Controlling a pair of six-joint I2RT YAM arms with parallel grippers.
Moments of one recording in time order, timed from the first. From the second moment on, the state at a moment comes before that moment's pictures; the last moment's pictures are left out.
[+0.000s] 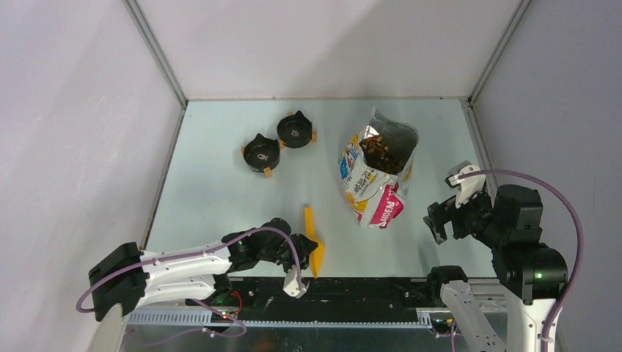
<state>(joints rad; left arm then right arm) -1.07 1.00 0.32 -0.05 0.36 1.53 0.04 0.61 1.25 -1.25 -0.34 -0.33</state>
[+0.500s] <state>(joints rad) -1.03 0.95 0.58 -0.23 0.17 1.22 0.04 0.58 1.20 -1.23 -0.37 -0.28</state>
